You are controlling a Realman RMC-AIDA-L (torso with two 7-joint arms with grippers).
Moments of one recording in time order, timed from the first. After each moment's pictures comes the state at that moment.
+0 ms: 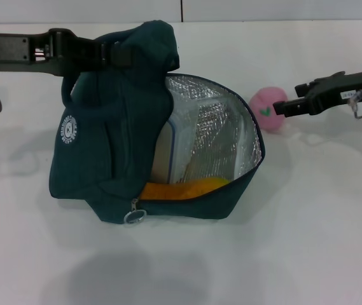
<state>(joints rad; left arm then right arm) -0.65 -1.94 0.66 0.83 1.88 1.88 -2.36 0.72 2.01 -1.08 -0.79 -2.16 -1.11 2.00</state>
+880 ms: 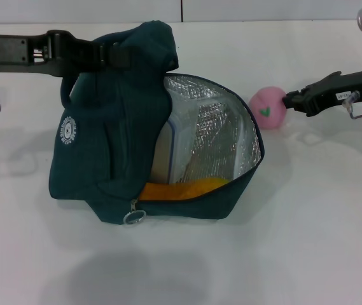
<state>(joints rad) -0.64 -1.94 0.66 0.83 1.88 1.88 -2.35 0.73 2.01 -1.13 -0.78 -2.17 -1.08 2.00</state>
